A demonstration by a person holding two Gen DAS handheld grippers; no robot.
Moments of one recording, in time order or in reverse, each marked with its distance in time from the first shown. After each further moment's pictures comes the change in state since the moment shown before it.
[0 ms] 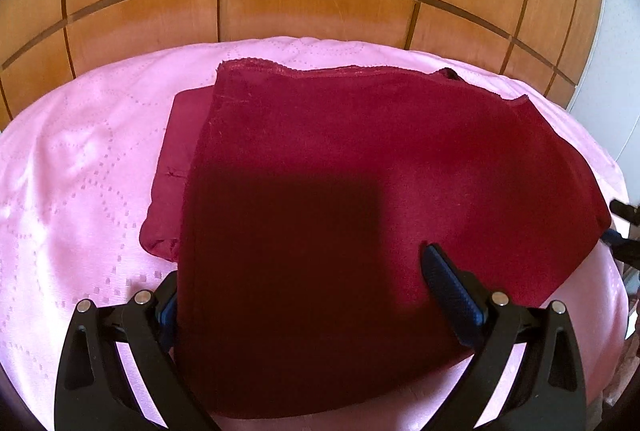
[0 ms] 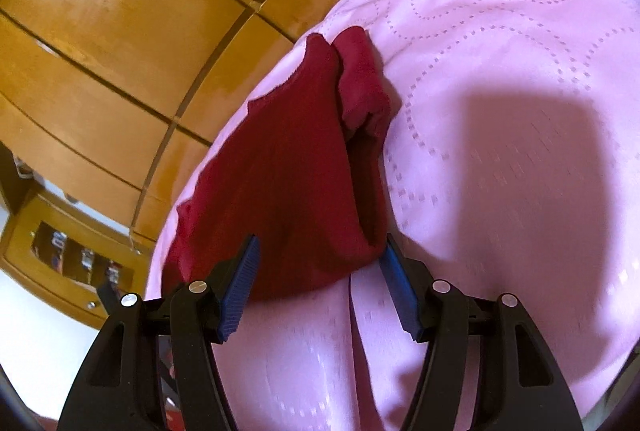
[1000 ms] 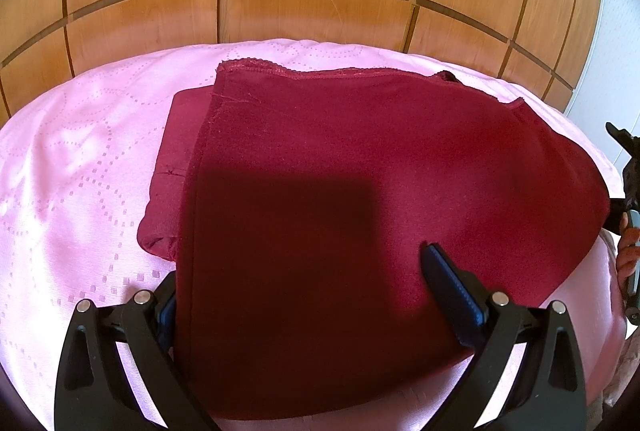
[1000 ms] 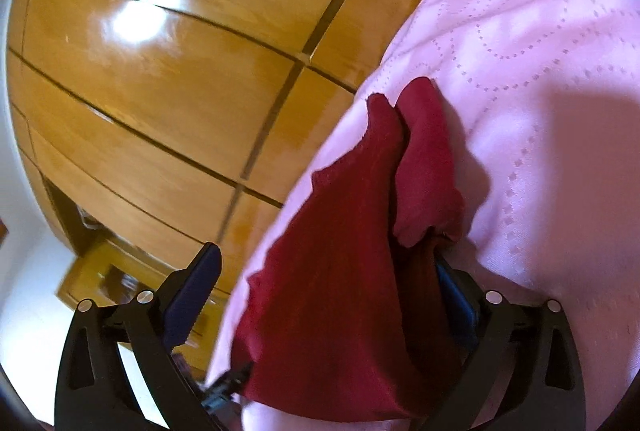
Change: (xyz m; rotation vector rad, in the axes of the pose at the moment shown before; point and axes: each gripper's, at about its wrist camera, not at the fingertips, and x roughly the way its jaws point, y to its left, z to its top) left arm -0.001 -0.001 -0.004 -0.010 -0.018 -0.007; right arm 0.035 -0.006 0.047 0.084 -0.150 0.314
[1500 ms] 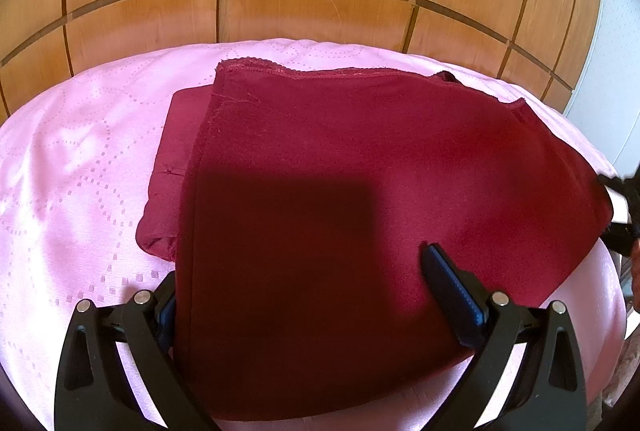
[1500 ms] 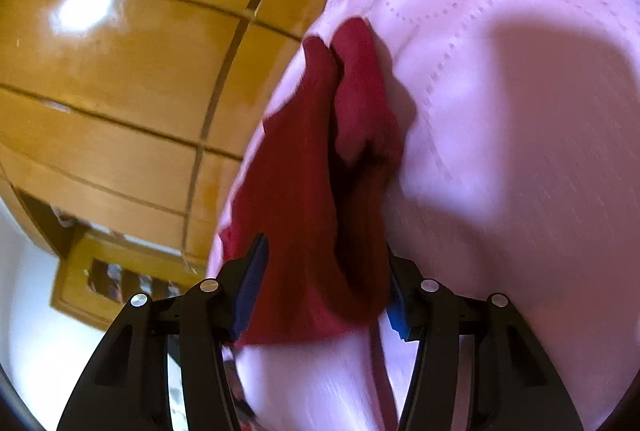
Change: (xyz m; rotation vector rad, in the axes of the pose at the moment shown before) left arm 0.000 0.000 0.000 -0.004 0.000 -0.005; right arm -0.010 -0.012 -0.009 0.121 0.176 -0.145
